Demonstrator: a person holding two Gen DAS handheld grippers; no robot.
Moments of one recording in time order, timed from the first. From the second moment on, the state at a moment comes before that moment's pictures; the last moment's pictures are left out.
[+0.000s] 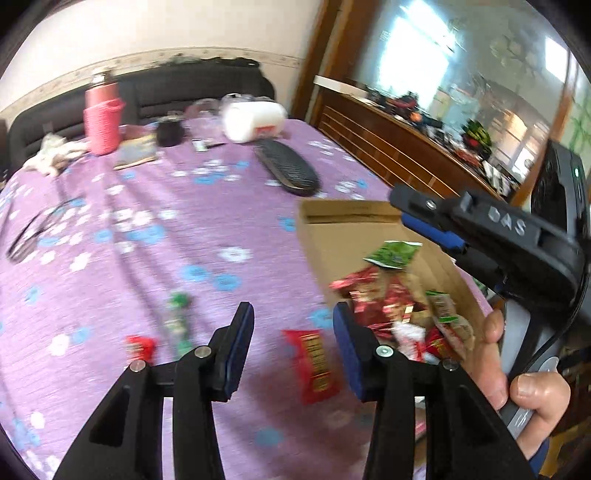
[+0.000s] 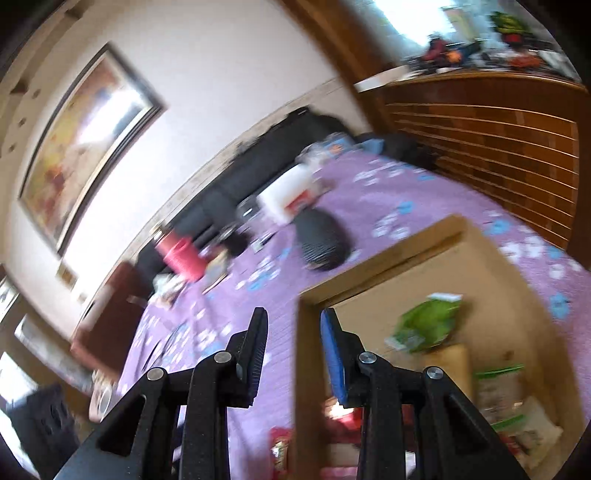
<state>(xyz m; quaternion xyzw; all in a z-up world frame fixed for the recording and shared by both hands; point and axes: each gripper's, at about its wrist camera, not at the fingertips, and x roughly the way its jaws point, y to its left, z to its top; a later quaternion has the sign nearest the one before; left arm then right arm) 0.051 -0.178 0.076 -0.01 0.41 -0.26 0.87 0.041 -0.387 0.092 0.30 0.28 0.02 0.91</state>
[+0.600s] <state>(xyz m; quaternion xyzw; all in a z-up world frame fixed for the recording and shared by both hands) 0.083 -0.090 0.019 -0.03 0.46 -0.16 0.87 0.062 -0.289 0.067 0.22 0.36 0.14 0.90</state>
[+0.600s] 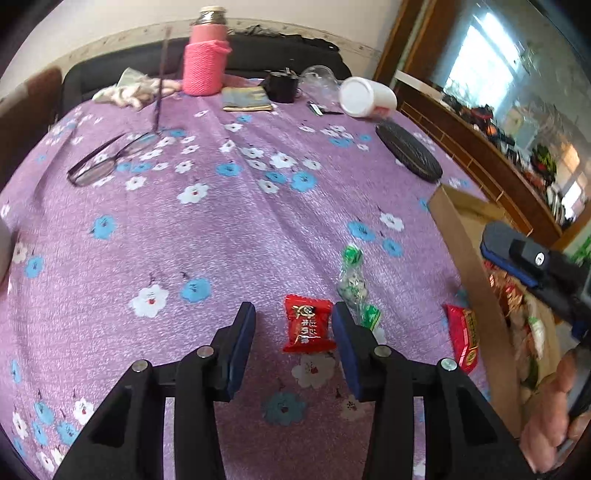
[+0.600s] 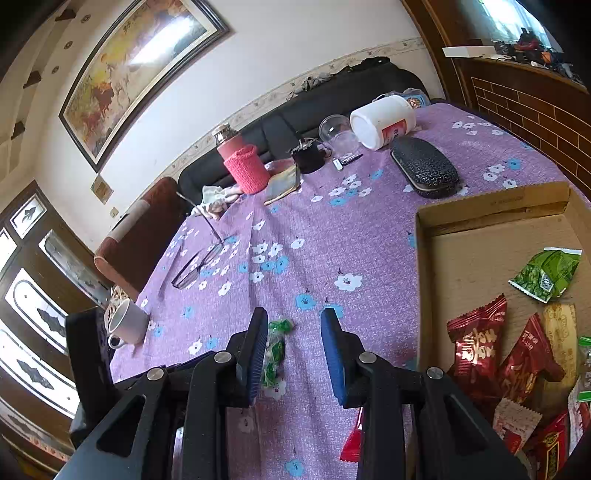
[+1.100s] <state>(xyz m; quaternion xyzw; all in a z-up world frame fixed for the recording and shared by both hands) 0.085 -0.081 0.019 0.00 0.43 -0.12 0.90 0.065 -0.263 0.056 0.21 0.38 0.18 0.88</state>
